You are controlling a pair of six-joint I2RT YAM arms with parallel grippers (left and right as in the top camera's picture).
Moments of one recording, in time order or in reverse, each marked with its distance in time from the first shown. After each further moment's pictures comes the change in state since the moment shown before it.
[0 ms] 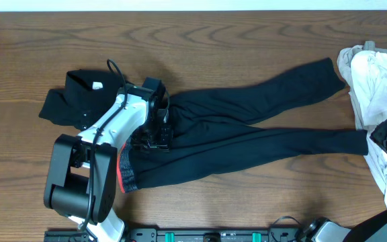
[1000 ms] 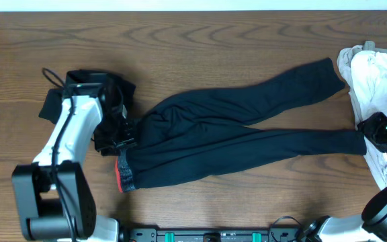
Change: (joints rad) left arm 0.322 -0.156 0.000 -0.135 0.008 -0.019; right arm 0.000 0.259 -0.026 0.220 -0.178 -0.056
